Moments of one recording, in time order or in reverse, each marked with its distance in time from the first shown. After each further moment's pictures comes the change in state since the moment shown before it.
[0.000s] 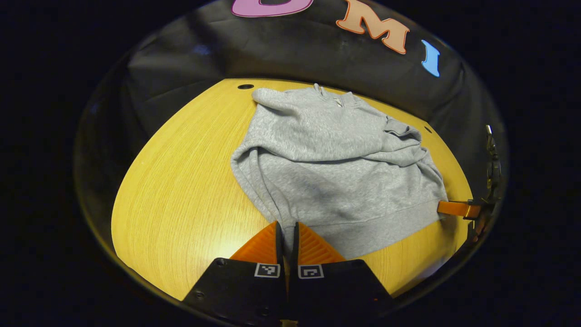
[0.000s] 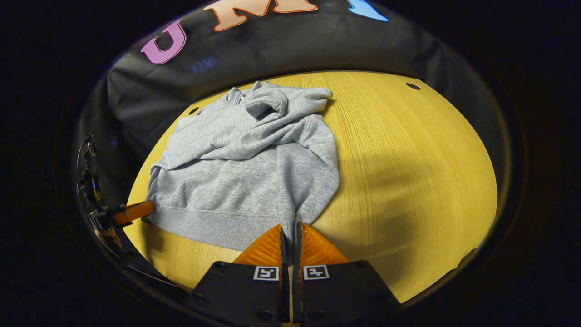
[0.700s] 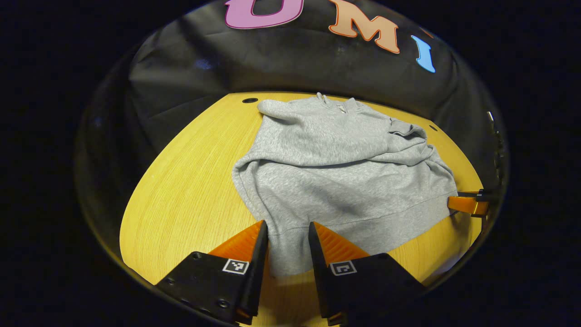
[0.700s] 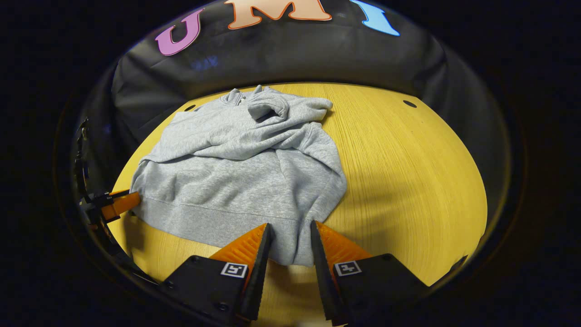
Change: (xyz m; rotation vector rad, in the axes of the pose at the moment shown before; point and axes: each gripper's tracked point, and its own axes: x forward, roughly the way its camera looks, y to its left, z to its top) left arm 0.003 0.007 0.008 0.068 -0.101 0.047; right arm 0.007 -0.004 0.004 -0.088 -0.083 -0.090
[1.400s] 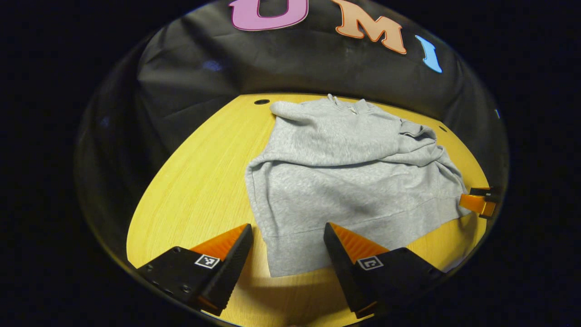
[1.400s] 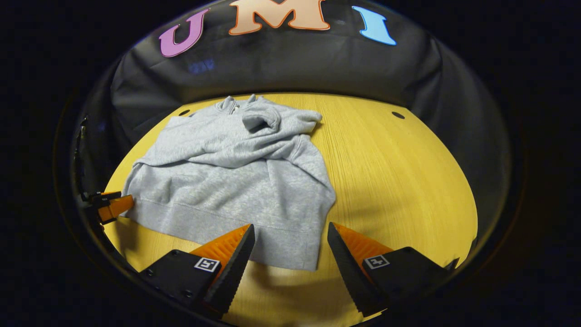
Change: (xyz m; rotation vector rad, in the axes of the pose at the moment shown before) left arm -0.008 0.018 -0.004 -0.026 -0.008 0.087; right arm -0.008 -0.010 0.002 -0.016 -0.047 -0.080
